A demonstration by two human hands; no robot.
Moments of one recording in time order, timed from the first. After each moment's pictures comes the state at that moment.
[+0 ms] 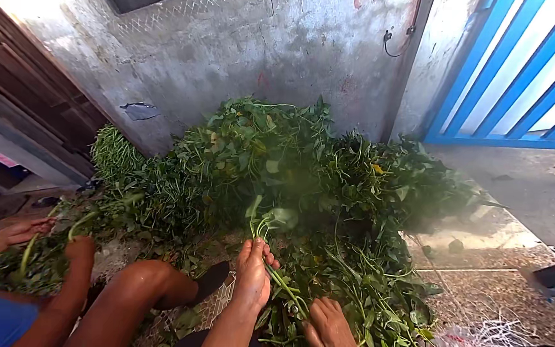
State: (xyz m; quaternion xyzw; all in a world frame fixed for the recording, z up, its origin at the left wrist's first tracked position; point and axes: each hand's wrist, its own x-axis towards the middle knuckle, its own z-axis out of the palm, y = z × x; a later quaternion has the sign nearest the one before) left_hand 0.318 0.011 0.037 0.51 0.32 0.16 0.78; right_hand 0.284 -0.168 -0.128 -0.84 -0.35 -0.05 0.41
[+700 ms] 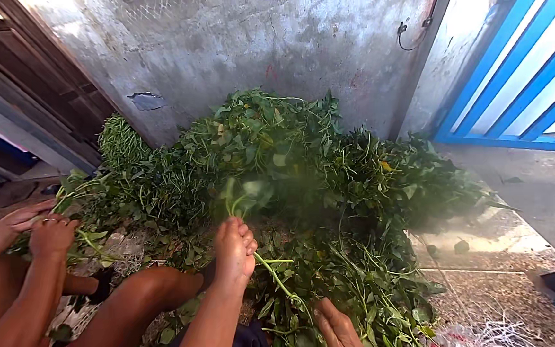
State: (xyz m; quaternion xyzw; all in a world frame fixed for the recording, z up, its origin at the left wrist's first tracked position) left_hand 0.321 0.044 0.066 0.47 0.33 0.27 0.78; right_hand 0.269 -0.177 -0.093 -0.75 -0.26 0.13 0.59
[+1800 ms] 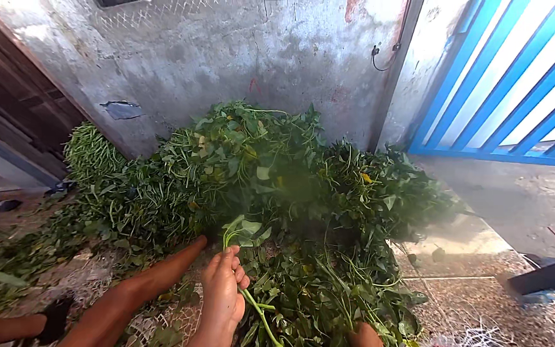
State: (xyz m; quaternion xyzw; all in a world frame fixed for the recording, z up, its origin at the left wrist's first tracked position) left_hand 0.318 0.031 0.047 0.49 0.37 0.23 0.75; right_hand 0.336 -0.259 -0.247 -0.87 0.14 0.38 0.26
